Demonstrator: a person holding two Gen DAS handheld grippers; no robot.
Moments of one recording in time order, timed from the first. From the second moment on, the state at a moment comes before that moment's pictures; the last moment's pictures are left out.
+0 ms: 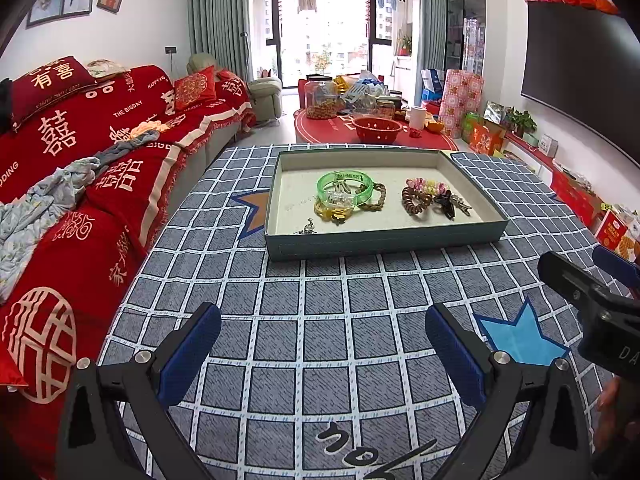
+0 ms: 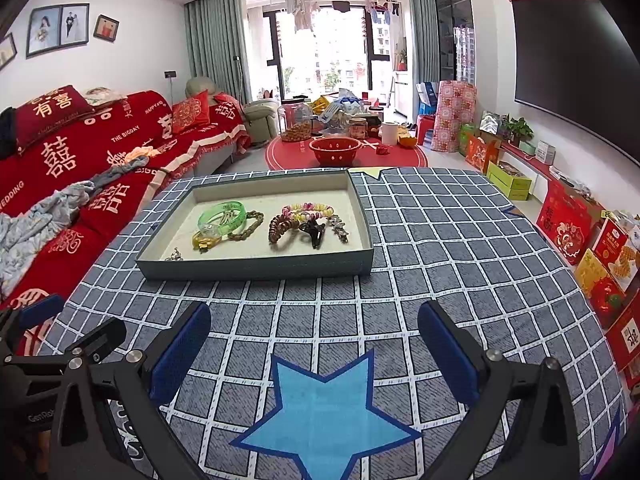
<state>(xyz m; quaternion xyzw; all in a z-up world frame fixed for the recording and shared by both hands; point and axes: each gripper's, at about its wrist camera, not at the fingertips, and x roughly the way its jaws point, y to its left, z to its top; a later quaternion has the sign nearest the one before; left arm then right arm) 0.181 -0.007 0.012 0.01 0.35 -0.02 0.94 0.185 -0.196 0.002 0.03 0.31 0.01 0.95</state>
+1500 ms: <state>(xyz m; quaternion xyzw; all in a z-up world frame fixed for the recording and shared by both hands) 0.166 -0.009 0.016 0.02 0.34 -0.02 0.94 0.175 -0.188 0.002 0.03 0.31 0.02 0.95</state>
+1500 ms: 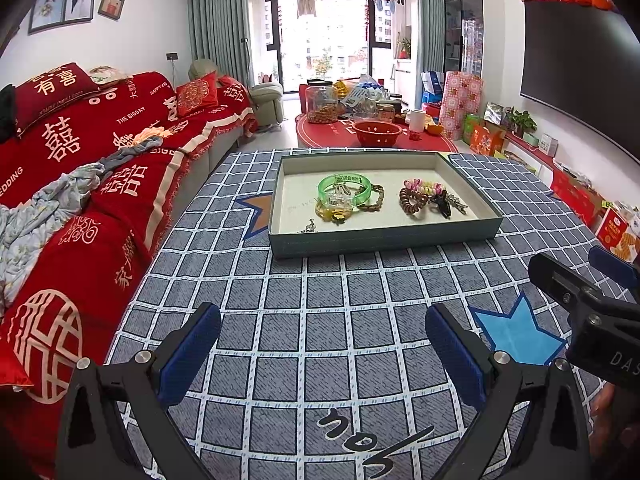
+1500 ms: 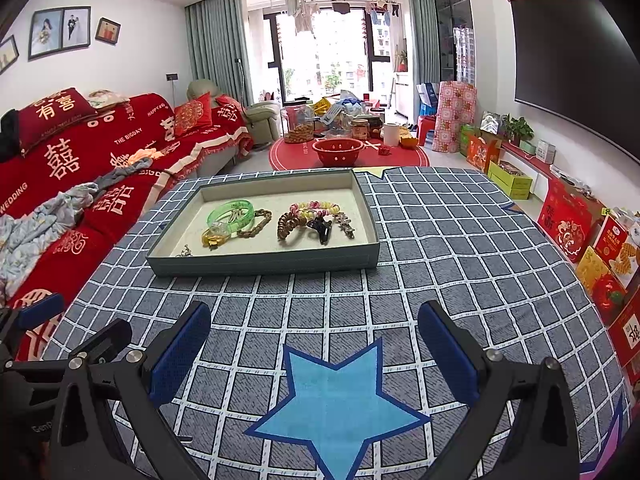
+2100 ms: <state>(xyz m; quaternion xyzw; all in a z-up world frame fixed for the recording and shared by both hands) 0.167 -0.001 0.017 0.02 0.34 -0.01 0.94 0.174 -0.187 0.003 0.03 0.30 0.02 0.95</state>
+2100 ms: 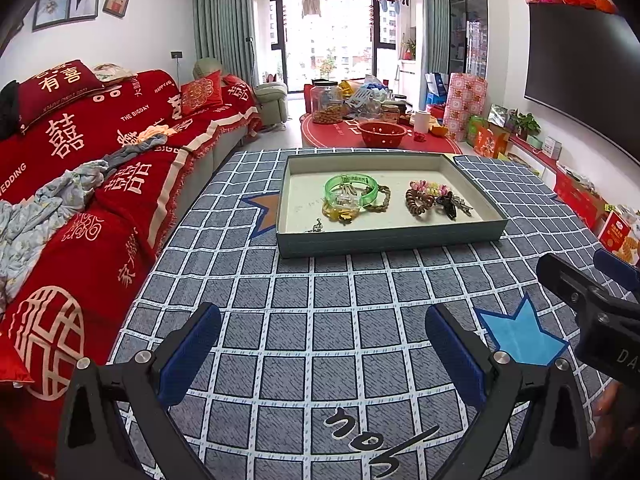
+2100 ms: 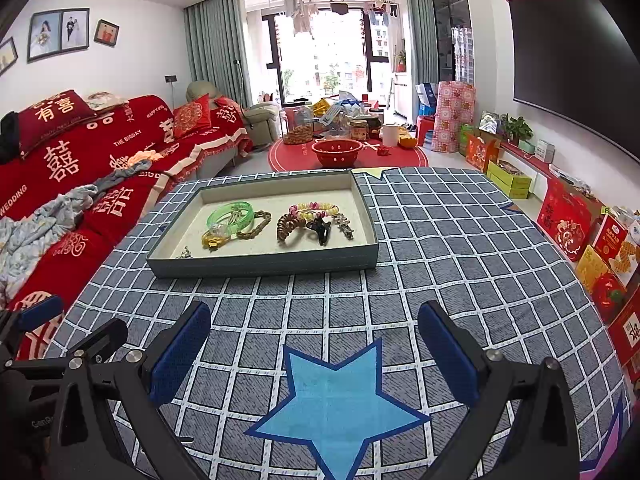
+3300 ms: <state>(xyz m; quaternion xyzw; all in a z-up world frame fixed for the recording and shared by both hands) 0.167 0.002 0.017 0.01 0.35 -0.01 0.94 0.174 -0.189 0.002 0.03 0.30 0.02 0.95</state>
